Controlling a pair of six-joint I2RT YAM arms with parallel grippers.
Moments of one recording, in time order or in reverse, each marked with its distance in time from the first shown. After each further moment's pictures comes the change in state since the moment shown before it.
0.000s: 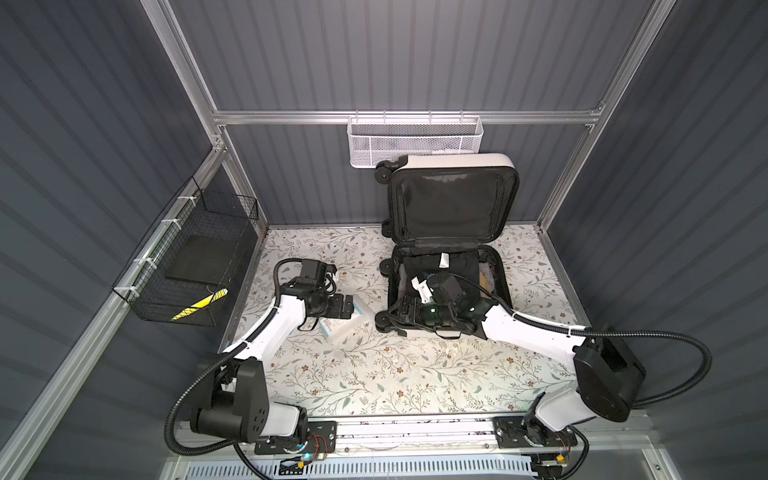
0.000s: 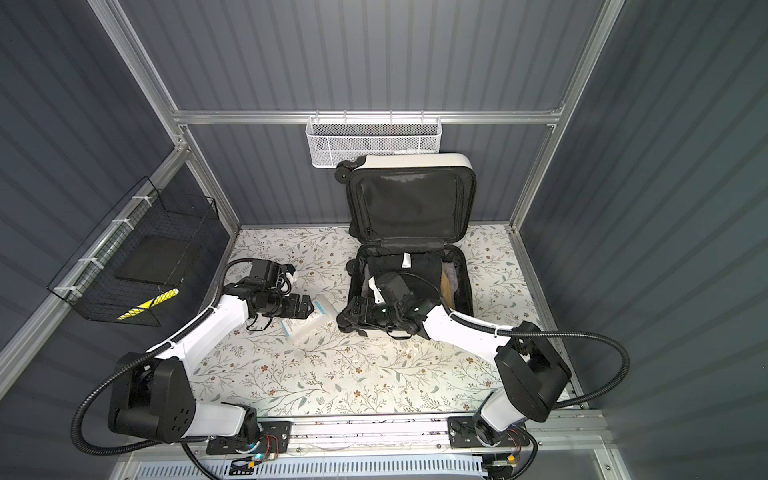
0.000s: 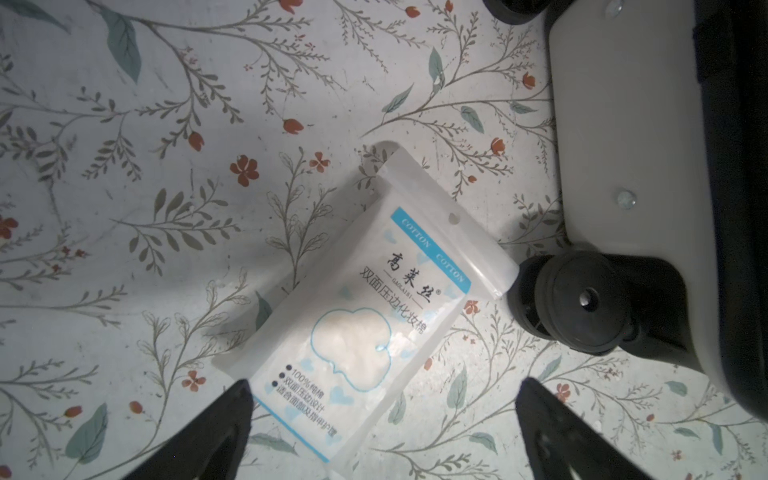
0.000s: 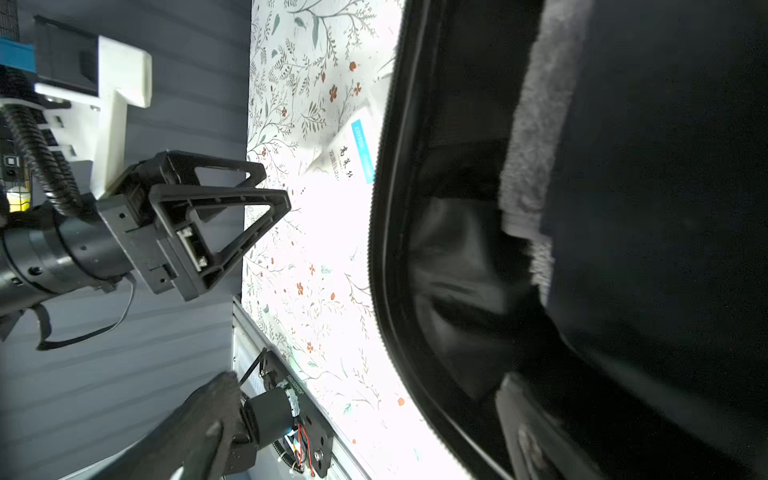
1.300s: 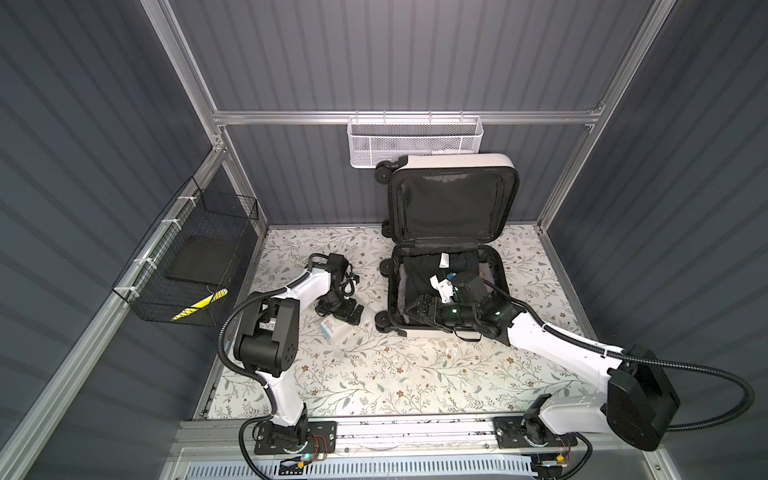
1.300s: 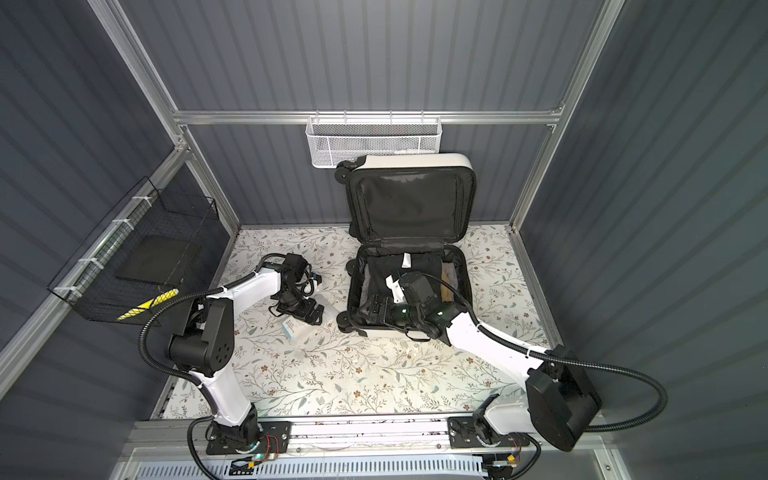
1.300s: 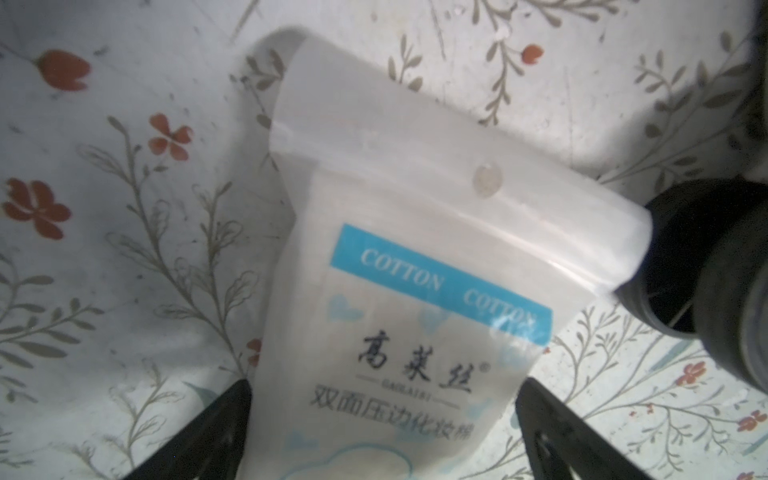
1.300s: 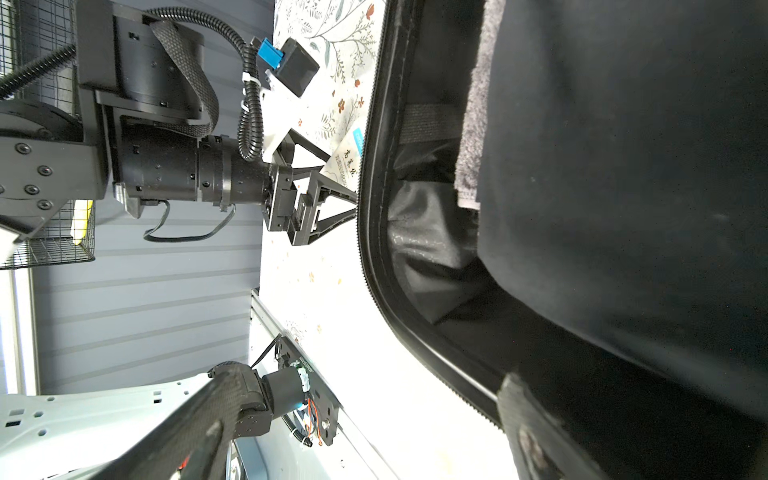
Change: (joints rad) left arm -0.036 0.408 0.240 -0.214 -0.034 0.240; right arm -0.097 -0.171 -0.089 -0.050 -0.076 -0.026
